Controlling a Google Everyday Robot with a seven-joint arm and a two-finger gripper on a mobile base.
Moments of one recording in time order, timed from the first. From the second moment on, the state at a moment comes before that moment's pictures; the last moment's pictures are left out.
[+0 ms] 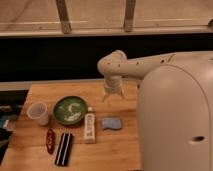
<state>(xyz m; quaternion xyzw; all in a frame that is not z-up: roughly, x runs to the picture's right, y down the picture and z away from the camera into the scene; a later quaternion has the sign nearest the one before) 0.040 0.061 0.791 -0.23 0.22 0.62 0.72</state>
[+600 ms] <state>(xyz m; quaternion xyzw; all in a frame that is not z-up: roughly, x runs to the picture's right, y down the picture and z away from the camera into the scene) 0.034 0.149 0.701 -0.21 0.23 0.64 0.71</state>
